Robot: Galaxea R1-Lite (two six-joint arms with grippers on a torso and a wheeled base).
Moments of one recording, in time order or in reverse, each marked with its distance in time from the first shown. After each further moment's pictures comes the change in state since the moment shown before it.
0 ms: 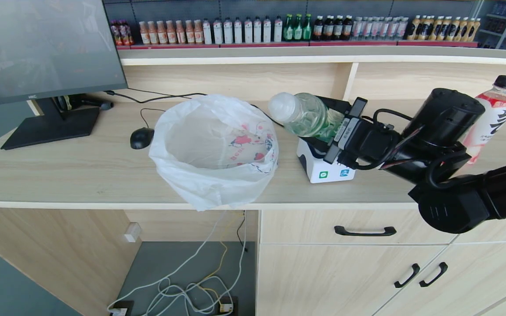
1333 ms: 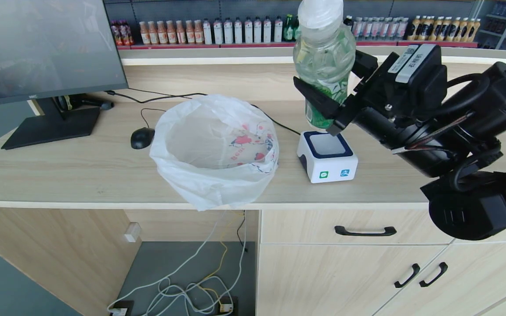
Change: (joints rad) left arm 0.000 0.000 0.000 0.000 0.000 0.000; right arm 0.084 -0.075 0.003 -0.239 -0.094 0.439
